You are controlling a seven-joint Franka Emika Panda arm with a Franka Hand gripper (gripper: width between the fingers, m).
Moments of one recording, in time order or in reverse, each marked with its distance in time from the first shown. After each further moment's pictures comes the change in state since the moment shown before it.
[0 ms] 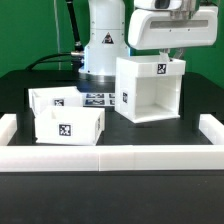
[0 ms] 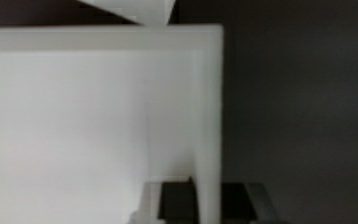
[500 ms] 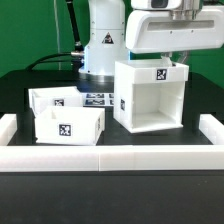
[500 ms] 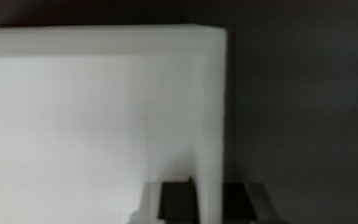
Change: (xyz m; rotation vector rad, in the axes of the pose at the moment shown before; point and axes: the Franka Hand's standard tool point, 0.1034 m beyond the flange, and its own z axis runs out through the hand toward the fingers) arm 0.057 0.027 -0.003 0.013 0.052 0.054
